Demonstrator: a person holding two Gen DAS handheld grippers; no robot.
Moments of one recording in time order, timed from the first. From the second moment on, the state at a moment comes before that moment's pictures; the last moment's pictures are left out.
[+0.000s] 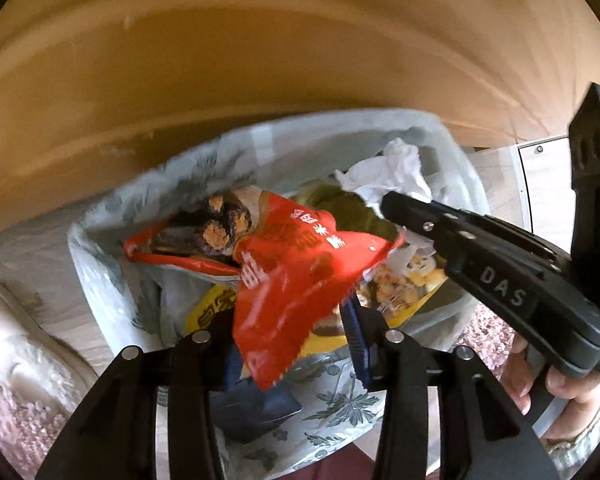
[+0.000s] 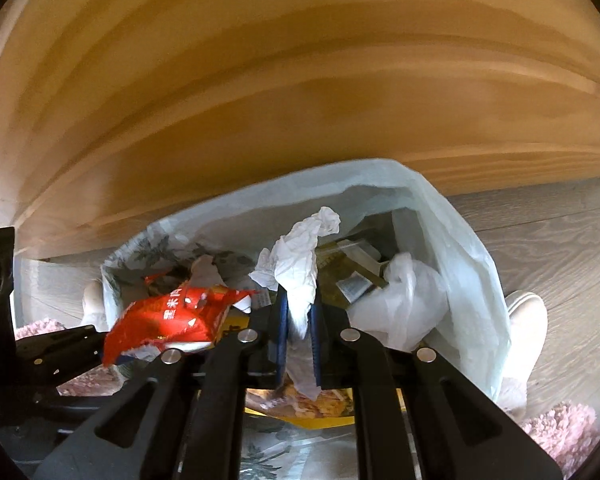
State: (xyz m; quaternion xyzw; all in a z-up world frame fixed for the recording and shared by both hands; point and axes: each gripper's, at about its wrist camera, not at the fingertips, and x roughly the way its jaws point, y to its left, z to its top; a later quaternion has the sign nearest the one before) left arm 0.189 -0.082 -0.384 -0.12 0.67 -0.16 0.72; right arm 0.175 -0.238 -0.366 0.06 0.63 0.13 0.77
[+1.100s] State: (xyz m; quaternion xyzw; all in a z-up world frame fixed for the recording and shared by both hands) left arm 0.137 -0.075 -0.294 -0.05 0.56 -0.10 0.82; right arm 0.147 -0.264 -0.314 0.06 0.59 0.12 0.80
